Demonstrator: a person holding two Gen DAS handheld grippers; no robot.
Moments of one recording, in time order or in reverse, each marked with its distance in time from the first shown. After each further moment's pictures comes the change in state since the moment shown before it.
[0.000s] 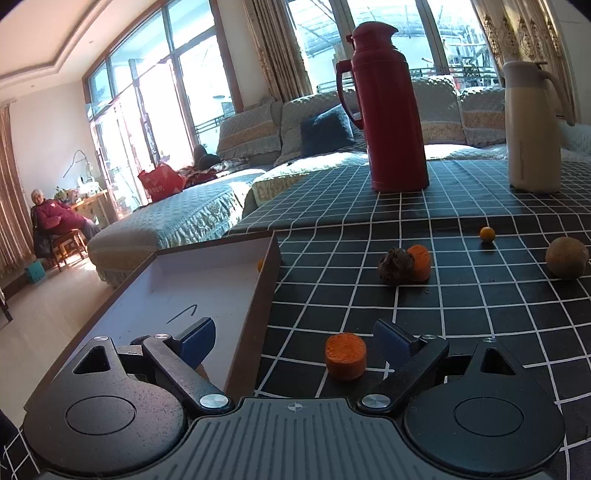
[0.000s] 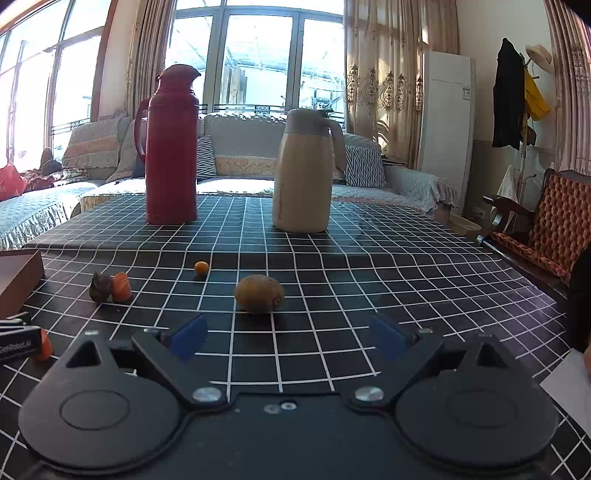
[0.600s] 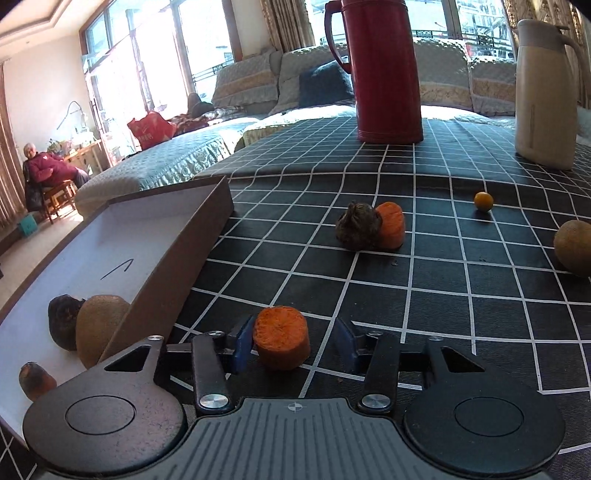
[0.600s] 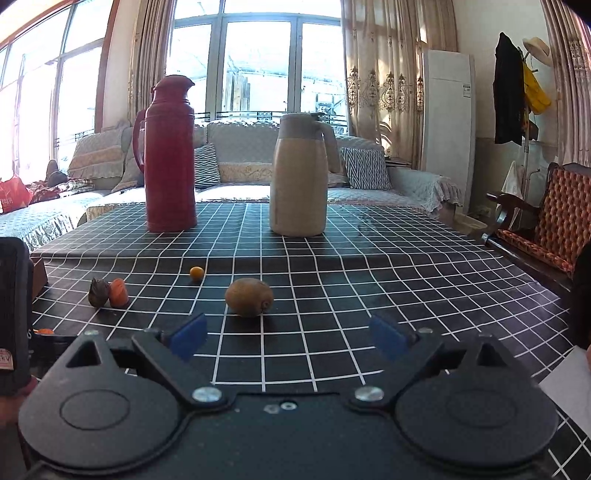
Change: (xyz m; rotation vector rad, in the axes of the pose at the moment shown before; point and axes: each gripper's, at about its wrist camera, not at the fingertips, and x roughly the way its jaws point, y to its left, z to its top) left arm 0.033 -0.050 0.004 -0.060 0.161 -0.026; right arm -0.007 -0.020 -0.002 0.022 -0.020 0.035
